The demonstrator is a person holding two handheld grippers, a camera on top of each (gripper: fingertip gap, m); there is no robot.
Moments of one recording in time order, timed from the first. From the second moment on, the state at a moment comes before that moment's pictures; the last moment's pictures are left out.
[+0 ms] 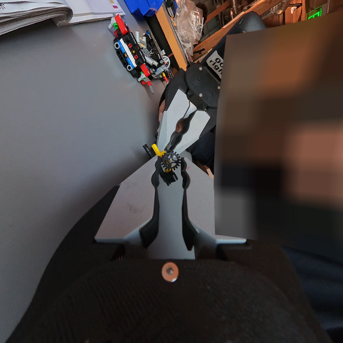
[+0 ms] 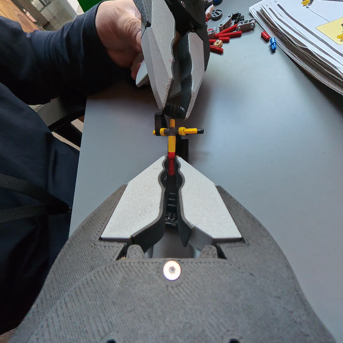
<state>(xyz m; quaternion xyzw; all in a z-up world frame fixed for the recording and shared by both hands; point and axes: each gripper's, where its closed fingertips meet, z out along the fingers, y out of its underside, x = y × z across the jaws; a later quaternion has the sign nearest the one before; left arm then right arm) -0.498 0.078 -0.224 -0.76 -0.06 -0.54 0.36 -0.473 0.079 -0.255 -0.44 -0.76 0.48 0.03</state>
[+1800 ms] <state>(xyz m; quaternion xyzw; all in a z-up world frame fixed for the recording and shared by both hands) -0.495 0.082 -0.223 -0.77 -0.03 -0.49 0.40 -0.467 0.075 -0.243 -0.49 -0.65 0.56 -0.15</state>
